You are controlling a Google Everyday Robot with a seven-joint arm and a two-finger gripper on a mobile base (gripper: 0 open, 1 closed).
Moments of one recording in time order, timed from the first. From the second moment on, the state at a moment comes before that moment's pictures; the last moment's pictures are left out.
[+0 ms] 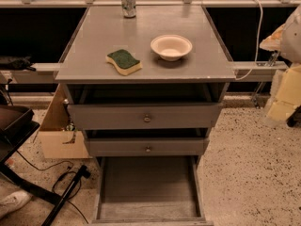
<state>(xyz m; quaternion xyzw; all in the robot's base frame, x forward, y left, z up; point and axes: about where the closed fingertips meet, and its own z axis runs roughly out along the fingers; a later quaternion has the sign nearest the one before) 0.438 -0.217 0.976 -0.60 0.78 -0.03 0.16</state>
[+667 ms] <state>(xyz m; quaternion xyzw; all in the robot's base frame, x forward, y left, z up) 0.435 -0.209 0.958 -0.61 0.78 -0.03 0.16</state>
